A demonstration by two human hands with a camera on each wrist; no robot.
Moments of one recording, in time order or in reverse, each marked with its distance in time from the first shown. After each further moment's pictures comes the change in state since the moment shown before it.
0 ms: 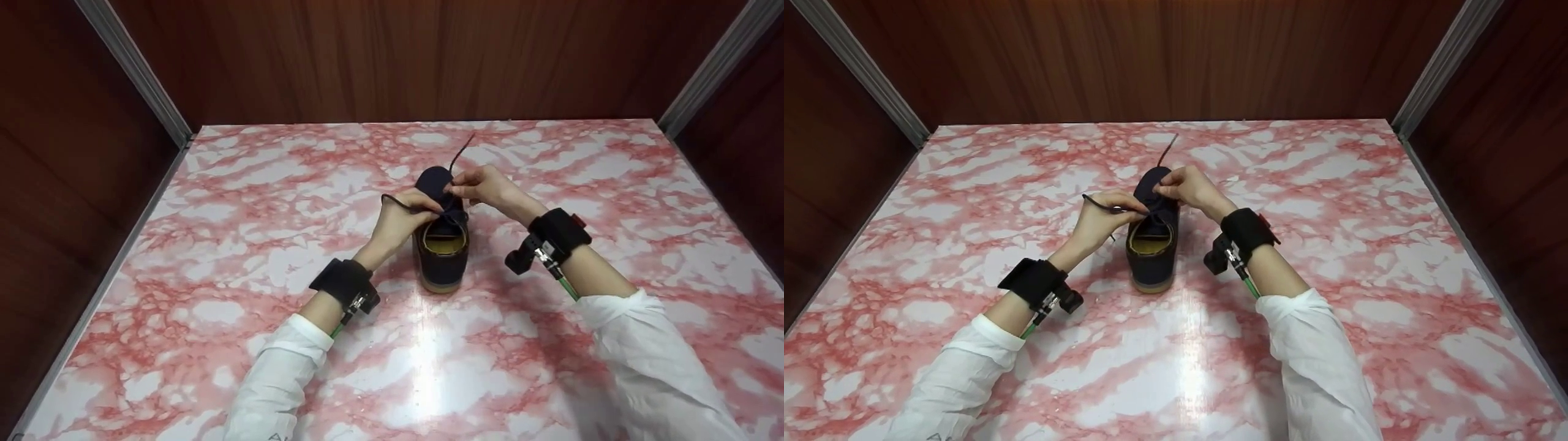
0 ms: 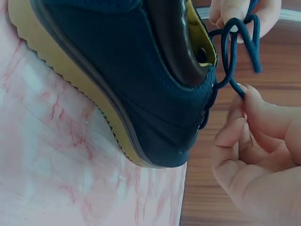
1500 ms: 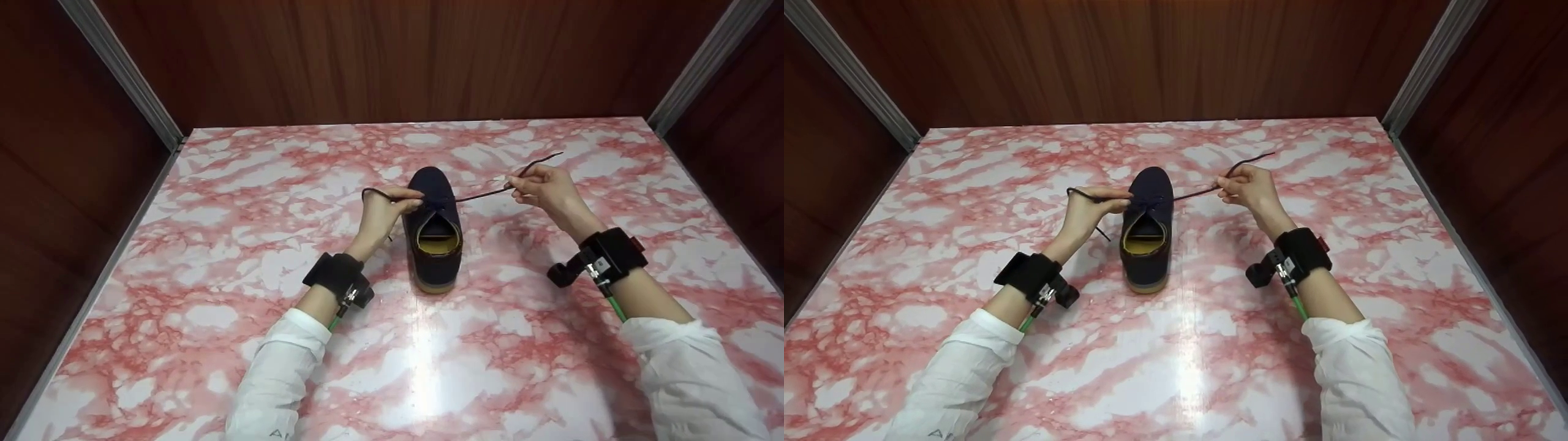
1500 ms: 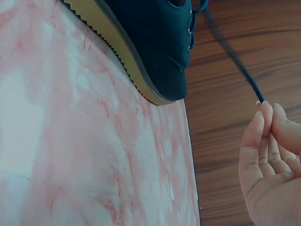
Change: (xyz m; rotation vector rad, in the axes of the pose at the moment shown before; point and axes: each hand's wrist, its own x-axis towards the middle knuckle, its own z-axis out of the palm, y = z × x) left_hand 0.017 -0.137 0.014 -0.099 0.199 -0.166; right_hand 0.024 0.185 -0.111 0.579 0.312 -0.129
